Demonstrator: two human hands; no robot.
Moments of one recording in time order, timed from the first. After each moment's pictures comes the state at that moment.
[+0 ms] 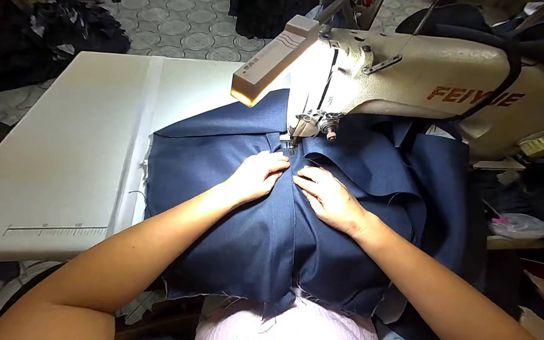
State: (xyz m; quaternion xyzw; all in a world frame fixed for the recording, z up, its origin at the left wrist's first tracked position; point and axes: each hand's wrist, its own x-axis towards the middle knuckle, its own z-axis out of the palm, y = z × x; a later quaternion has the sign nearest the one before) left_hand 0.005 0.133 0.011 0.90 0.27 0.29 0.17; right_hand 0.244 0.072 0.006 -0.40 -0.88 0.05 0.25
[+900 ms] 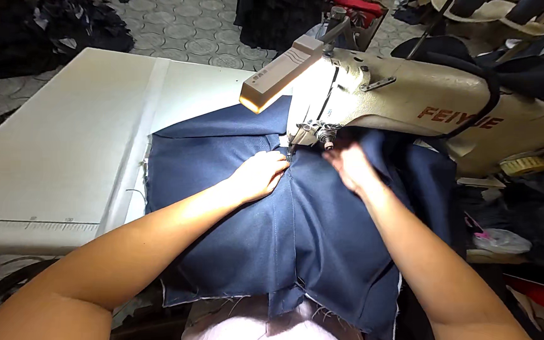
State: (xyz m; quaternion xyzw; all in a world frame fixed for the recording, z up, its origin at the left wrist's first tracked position) left_hand 0.016 0.146 0.010 0.92 0.29 0.23 0.09; right_hand 0.260 0.132 0.061 -0.58 -0.54 0.44 0.43
